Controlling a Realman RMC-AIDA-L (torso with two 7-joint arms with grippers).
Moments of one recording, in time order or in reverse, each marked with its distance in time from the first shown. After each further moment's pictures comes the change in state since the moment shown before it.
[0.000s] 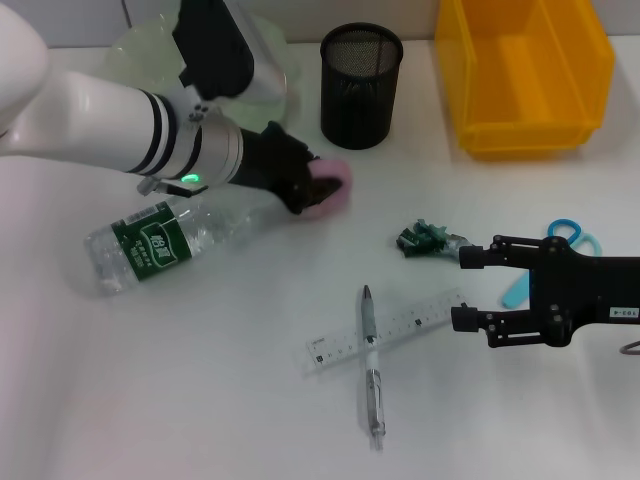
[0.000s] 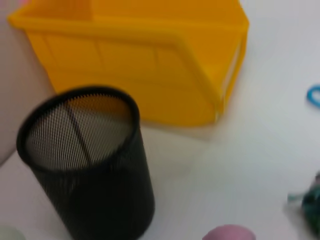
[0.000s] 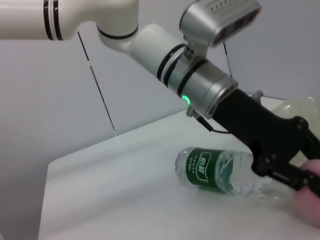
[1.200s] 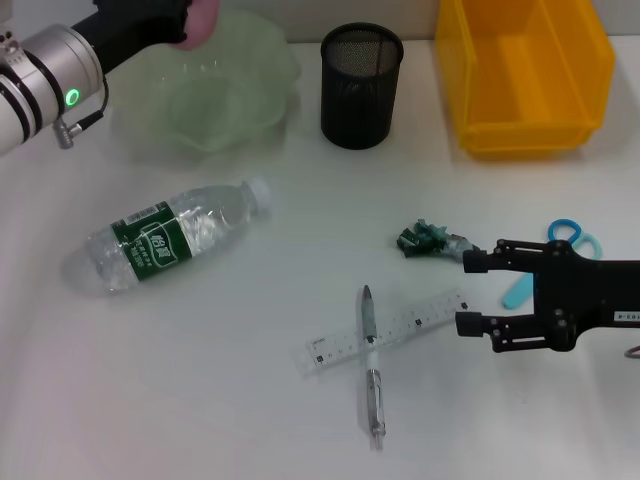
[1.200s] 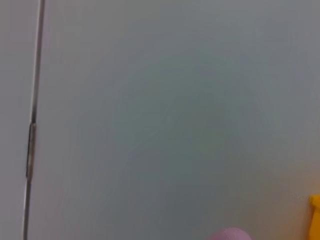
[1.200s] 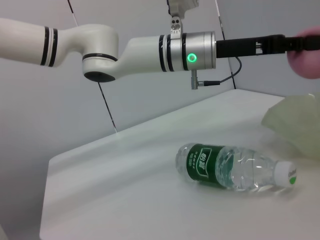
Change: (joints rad) left arm 0.114 0.000 -0.435 -0.163 -0.775 -0.163 0.500; right arm -0.006 -0.003 -0.003 -0.007 -0.007 -0.004 -0.001
